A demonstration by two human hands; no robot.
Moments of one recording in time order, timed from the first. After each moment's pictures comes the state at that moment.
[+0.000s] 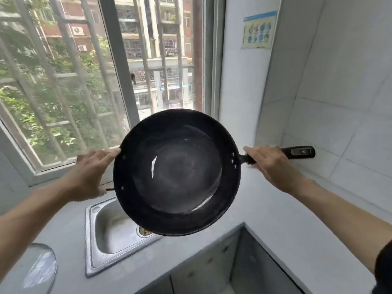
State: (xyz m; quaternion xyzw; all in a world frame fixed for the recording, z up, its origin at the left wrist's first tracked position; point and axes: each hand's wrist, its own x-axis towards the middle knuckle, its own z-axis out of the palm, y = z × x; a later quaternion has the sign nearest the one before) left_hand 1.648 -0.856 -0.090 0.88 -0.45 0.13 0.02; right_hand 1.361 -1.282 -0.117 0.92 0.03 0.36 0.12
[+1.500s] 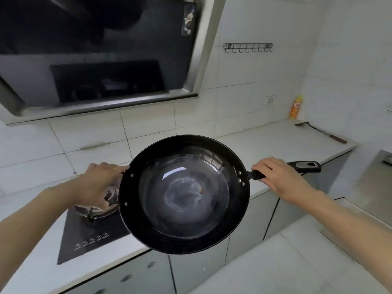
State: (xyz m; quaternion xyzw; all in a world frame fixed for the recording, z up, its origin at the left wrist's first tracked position) left_hand 0.917 -1.233 -0.099 0.29 -0.96 0.03 -0.03; right_hand 0.467 -0.963 -0.139 0.72 -0.65 0.13 0.21
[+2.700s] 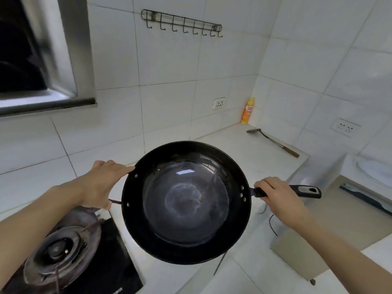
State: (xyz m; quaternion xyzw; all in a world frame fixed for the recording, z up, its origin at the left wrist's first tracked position) left_hand 0.414 -1.458 -0.187 0.15 -0.99 0.04 -0.03; right_hand 0.072 -1.066 -0.211 0.55 -0.81 0.07 0.18
